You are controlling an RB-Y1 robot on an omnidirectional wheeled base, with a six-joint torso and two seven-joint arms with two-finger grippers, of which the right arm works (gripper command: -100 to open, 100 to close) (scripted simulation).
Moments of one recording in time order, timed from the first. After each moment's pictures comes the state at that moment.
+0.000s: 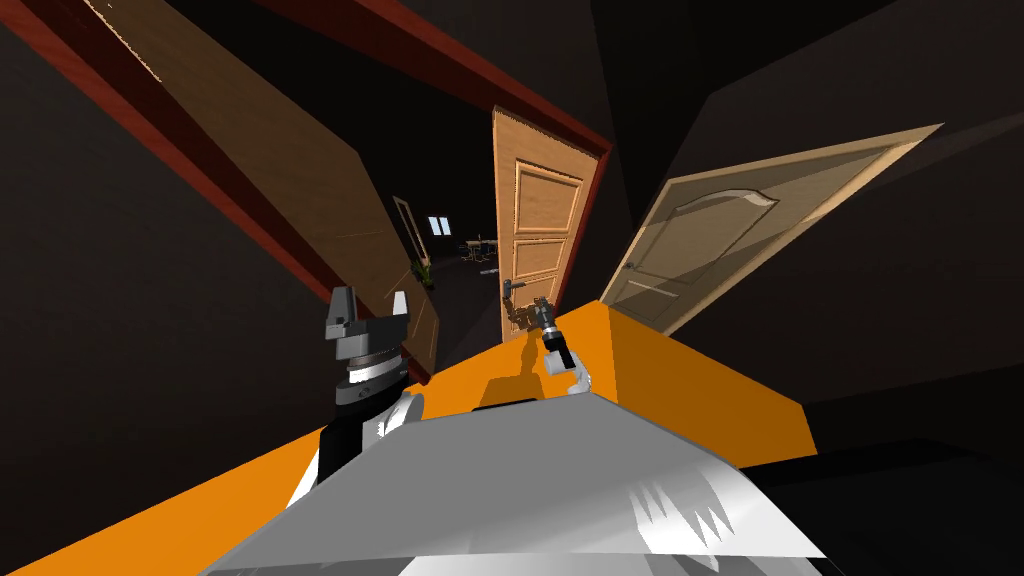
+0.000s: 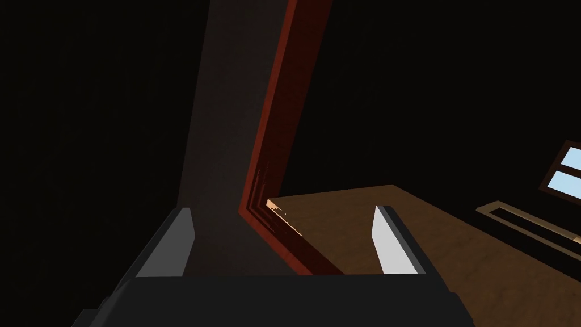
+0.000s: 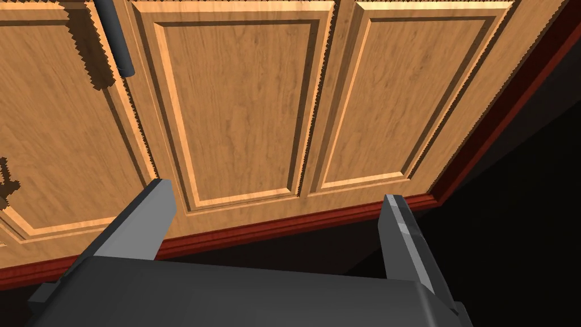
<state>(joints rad) 0.10 -0.07 0.08 -1.63 0.01 -0.39 -0.08</state>
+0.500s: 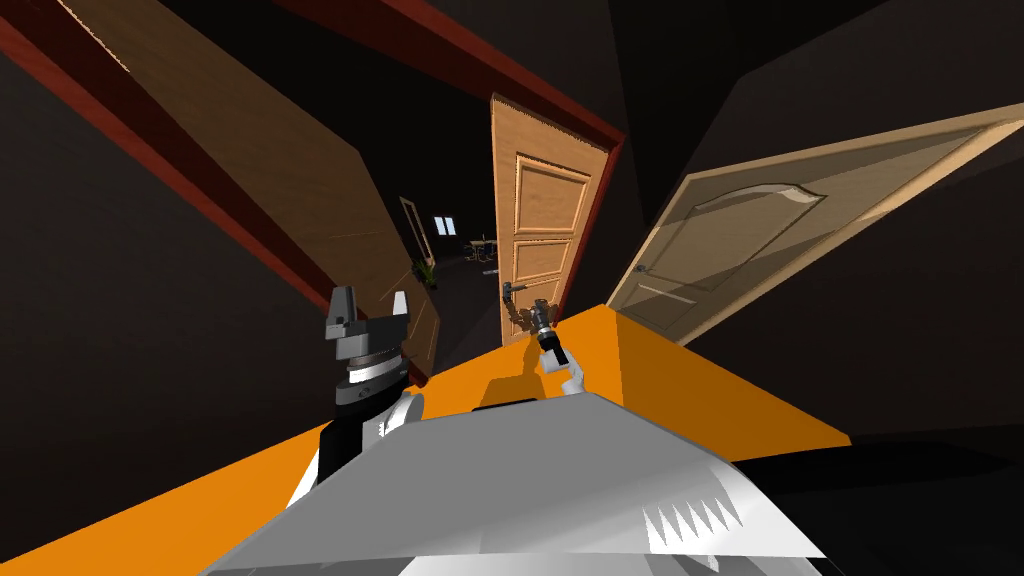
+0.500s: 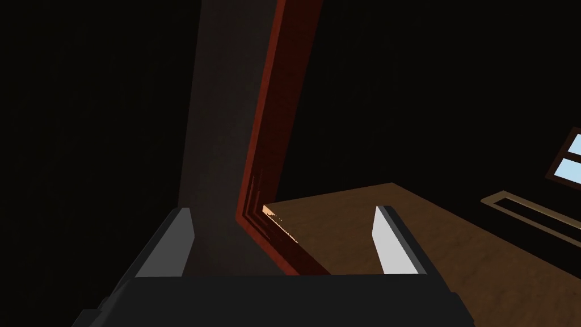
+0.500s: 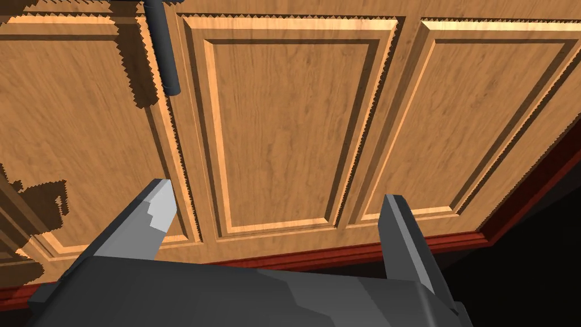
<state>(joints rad) 0.04 -0.06 0.09 -1.51 0.02 -0.36 -0.07</state>
